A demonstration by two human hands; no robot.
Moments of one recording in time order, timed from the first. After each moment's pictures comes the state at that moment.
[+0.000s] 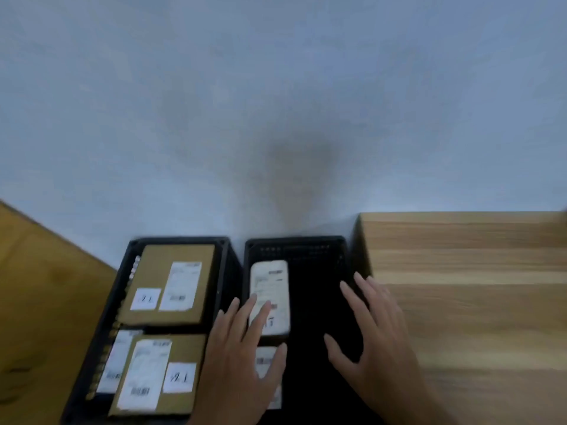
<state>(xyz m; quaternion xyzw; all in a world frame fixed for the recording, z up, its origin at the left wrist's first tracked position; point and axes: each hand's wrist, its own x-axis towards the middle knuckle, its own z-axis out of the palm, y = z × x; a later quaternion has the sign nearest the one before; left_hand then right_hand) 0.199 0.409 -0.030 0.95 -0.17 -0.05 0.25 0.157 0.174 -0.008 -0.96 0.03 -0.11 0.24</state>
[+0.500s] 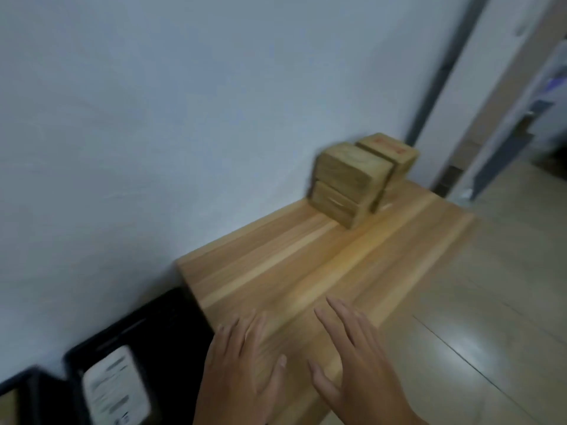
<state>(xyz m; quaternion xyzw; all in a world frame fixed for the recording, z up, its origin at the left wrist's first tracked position) 0.074 0.205 0.070 0.84 -0.48 -0.05 0.24 -0.087 0.075 0.092 -0.94 0.26 -0.22 0.09</state>
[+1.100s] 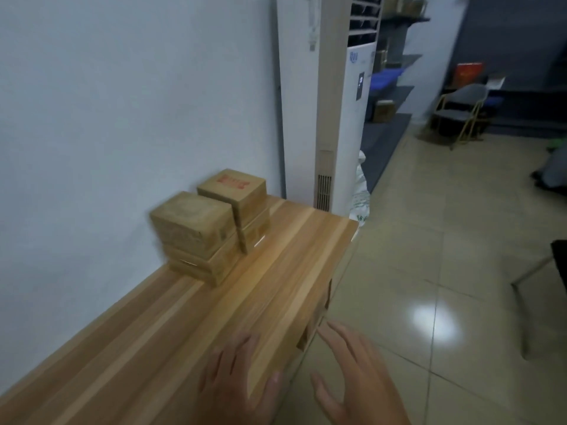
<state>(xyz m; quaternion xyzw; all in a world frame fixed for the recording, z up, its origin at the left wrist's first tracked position) -0.164 -0.133 0.113 0.76 -0.59 0.04 0.26 -0.357 -0.202 0.100 -0.84 0.43 -0.30 0.11</state>
